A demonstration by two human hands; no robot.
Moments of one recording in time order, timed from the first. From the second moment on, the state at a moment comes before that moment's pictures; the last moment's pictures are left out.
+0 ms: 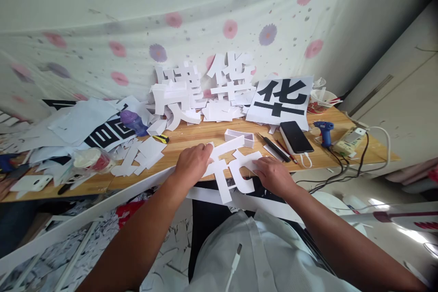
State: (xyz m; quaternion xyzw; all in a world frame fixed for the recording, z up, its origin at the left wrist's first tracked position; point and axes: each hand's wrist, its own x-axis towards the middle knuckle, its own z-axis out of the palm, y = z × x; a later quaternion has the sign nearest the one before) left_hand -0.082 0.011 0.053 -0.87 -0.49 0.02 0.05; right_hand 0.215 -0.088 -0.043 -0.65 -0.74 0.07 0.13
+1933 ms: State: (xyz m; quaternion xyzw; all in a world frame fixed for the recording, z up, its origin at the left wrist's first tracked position) left_hand -0.023 0.035 -0.004 -0.85 -0.53 0.07 0.02; right_hand 0.238 -0.108 -0.050 -0.60 -0.77 0.08 0.21
